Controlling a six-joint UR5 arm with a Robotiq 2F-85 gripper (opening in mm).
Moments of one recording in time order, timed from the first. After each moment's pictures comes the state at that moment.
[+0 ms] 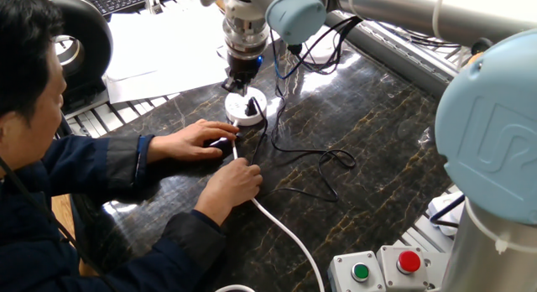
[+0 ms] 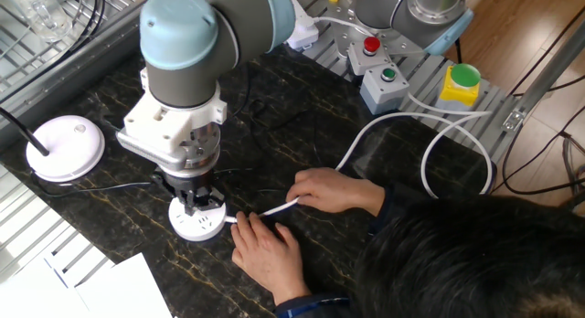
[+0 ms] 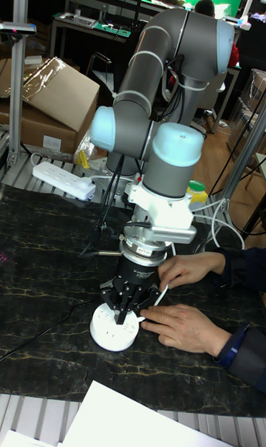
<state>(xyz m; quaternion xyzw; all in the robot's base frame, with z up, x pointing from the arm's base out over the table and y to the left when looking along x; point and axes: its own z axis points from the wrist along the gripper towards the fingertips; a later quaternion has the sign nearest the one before) 0.649 0.026 0.043 -0.11 0.99 -0.01 0.09</state>
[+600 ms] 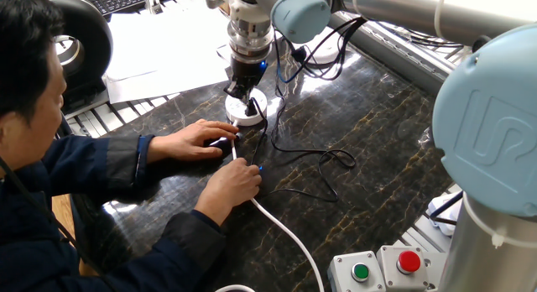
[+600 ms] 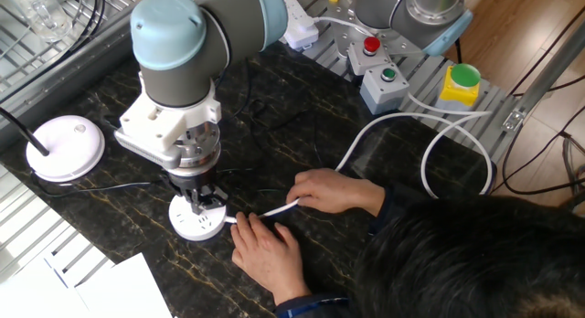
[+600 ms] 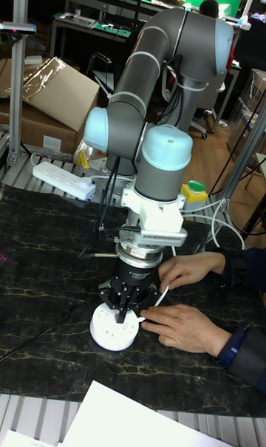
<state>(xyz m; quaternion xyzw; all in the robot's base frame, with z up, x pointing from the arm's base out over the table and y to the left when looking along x) 0.641 0.029 0.034 -0.10 0.99 0.01 0.08</state>
